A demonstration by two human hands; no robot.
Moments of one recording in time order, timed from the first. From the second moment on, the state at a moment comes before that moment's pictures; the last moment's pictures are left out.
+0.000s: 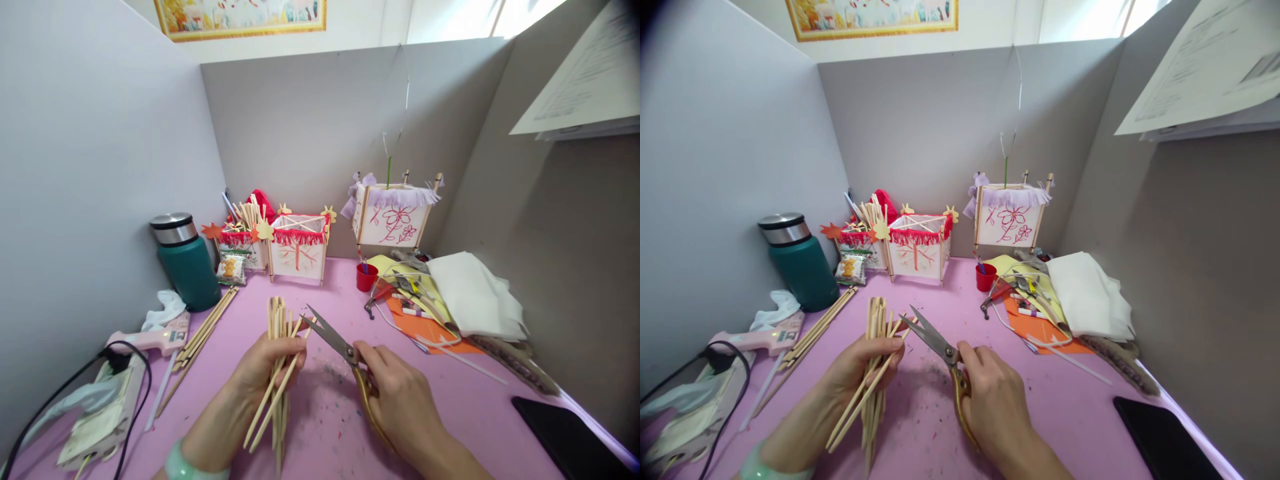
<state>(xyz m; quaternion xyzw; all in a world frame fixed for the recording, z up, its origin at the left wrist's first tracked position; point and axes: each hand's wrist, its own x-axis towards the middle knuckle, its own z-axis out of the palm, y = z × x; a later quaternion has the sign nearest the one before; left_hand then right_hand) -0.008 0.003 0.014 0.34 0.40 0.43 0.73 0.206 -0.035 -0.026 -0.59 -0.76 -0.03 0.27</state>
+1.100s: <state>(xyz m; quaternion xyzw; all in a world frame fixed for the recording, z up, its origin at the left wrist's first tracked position) -0.008 0.007 0.010 0.34 0.31 0.41 0.79 0.206 -0.035 -0.029 -0.58 -0.76 0.01 0.29</state>
